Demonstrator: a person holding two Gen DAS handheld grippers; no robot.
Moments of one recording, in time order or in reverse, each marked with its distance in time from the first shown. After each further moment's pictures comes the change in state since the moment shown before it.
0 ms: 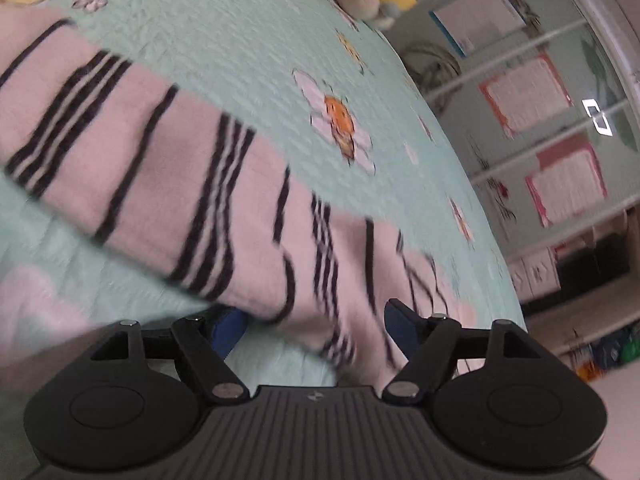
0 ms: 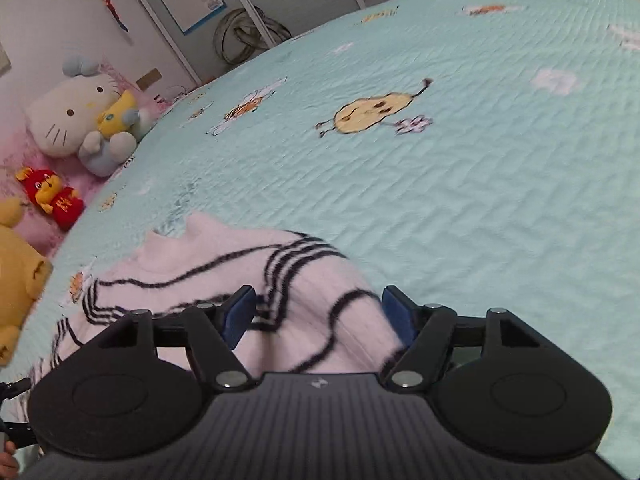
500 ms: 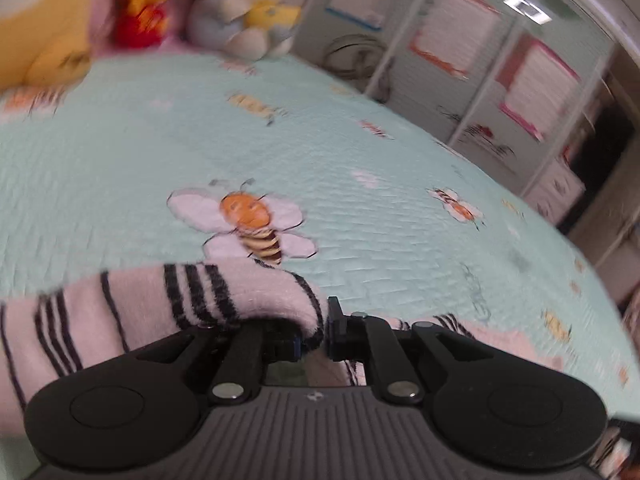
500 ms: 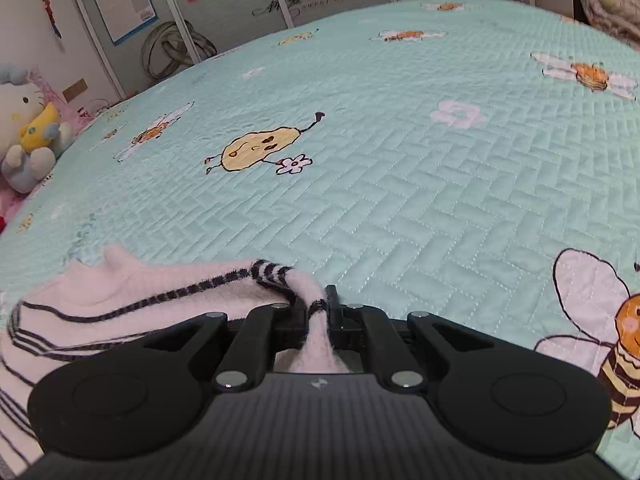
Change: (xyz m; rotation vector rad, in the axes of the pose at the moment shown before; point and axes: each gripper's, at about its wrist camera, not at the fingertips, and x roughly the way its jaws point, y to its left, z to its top) left arm 0.035 -0.092 0.043 0.535 -0.095 0.063; right arm -0.008 -0.036 0.016 -0.014 -0.094 -0.286
